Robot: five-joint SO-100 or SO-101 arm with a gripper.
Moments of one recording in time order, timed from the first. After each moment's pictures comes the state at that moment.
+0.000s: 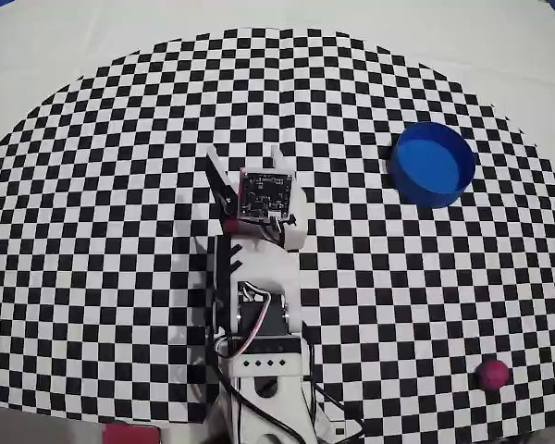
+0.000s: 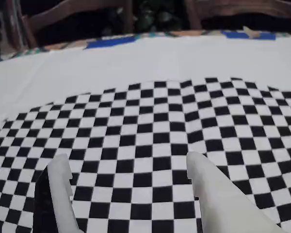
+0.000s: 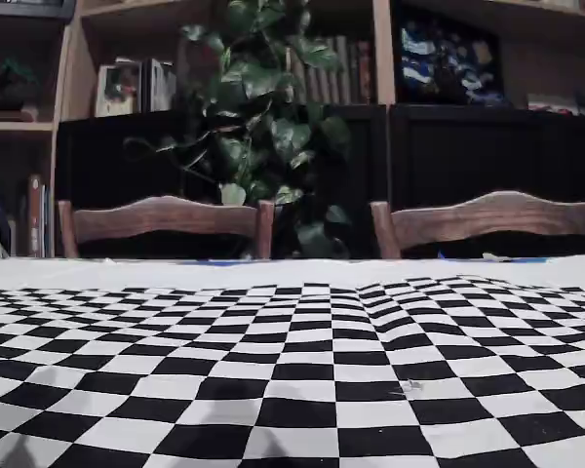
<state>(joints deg) 0.1 181.6 177.9 11.9 -88.9</state>
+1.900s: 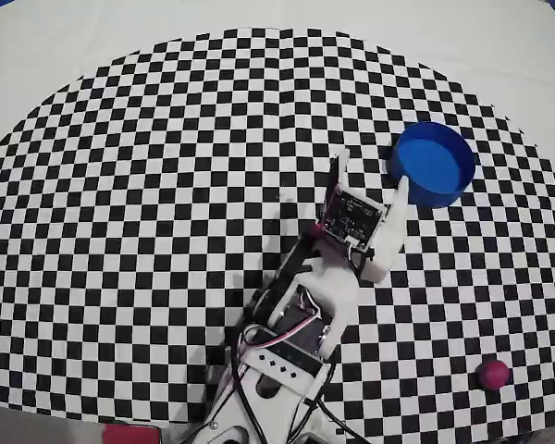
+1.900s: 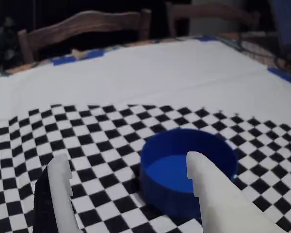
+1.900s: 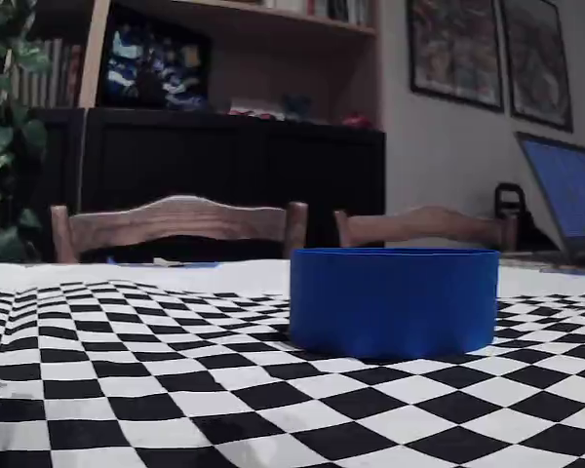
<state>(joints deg) 32.9 181.6 177.9 8.6 -93.7</state>
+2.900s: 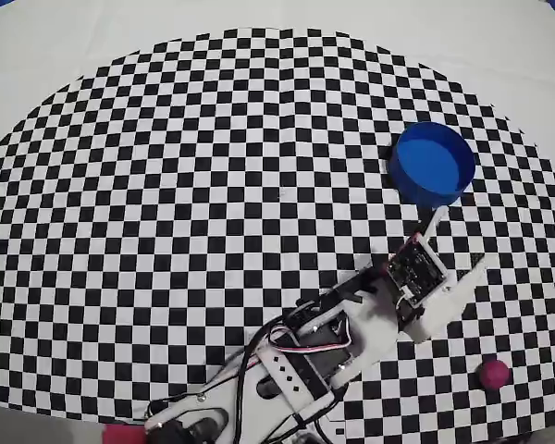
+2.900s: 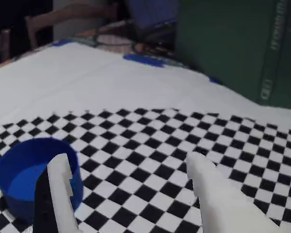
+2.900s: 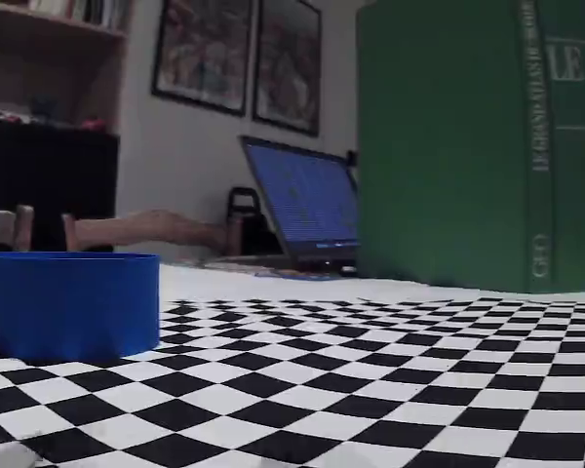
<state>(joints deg) 60.5 181.6 177.9 8.4 -93.7</state>
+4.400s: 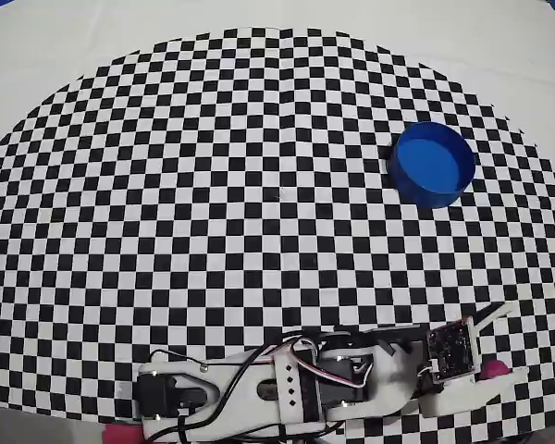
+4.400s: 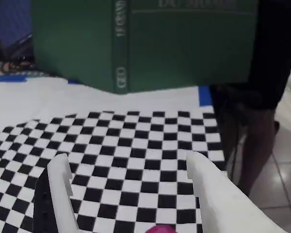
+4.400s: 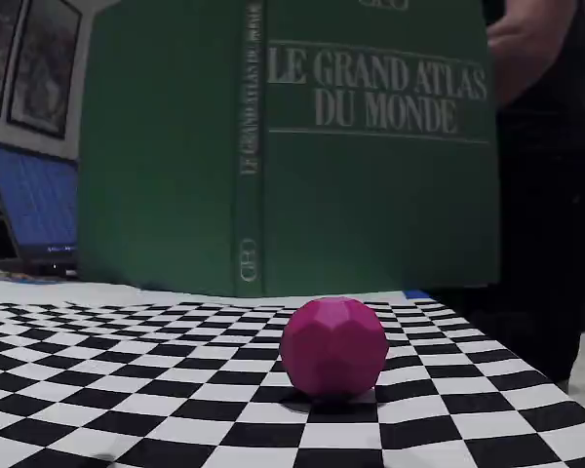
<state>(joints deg) 86.8 181.6 177.9 8.4 -93.7</state>
